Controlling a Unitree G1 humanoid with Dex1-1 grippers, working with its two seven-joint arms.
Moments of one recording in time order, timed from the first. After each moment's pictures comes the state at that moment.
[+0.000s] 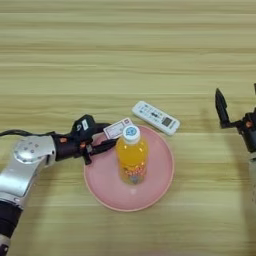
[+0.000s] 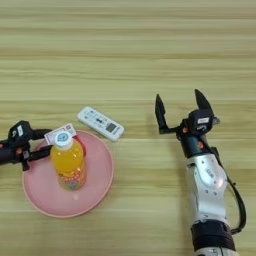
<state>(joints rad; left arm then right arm) -0.17 0.51 -0.17 0.19 -0.17 0.00 -0.94 -0.13 -0.16 -0.16 0.34 0.23 -0.55 0.35</state>
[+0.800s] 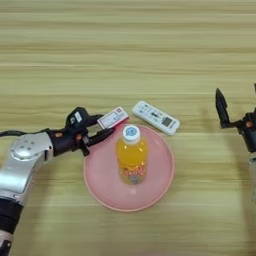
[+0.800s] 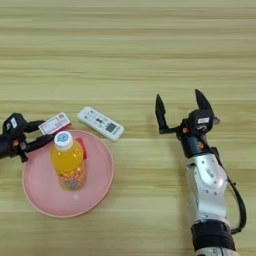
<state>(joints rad) -0.18 0.48 -0.10 0.21 -0.20 0.02 -0.87 -0.13 -0.16 -0.16 0.34 0.23 -0.55 0.35</state>
